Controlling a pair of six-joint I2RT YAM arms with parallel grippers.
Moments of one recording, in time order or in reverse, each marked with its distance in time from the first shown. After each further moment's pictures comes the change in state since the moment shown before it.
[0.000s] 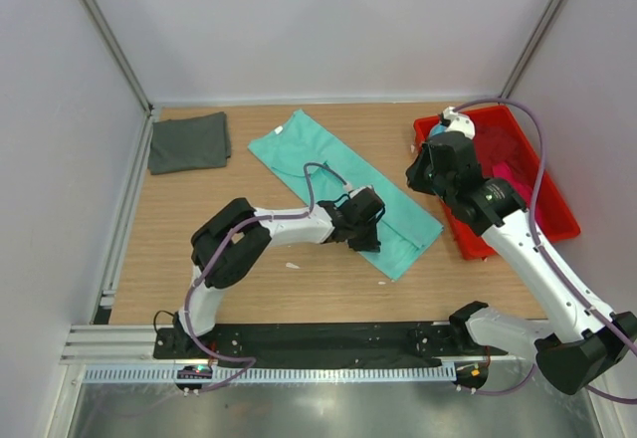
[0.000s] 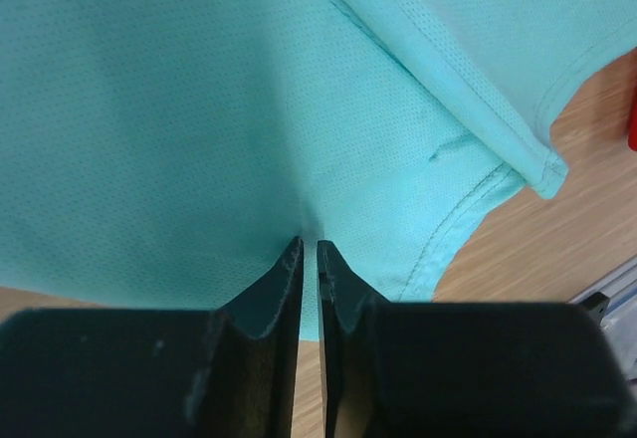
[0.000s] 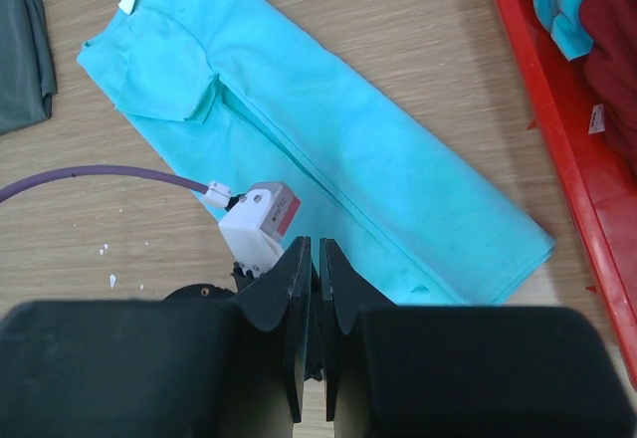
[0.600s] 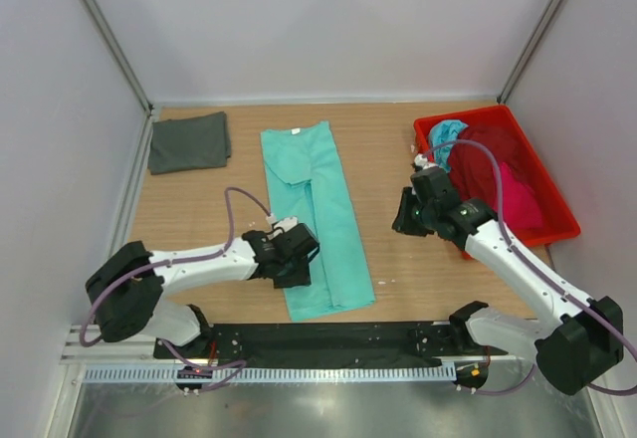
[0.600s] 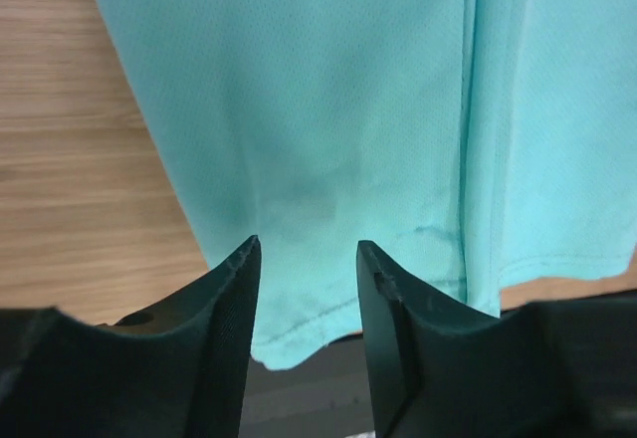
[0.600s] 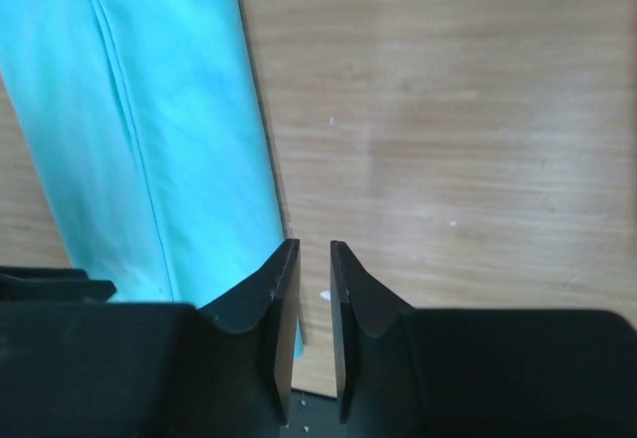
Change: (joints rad) left arm -0.007 -0.631 -0.594 -0.308 -0.183 -0.113; right arm 0.000 -0.003 -0.303 -0.002 -0.235 -0.013
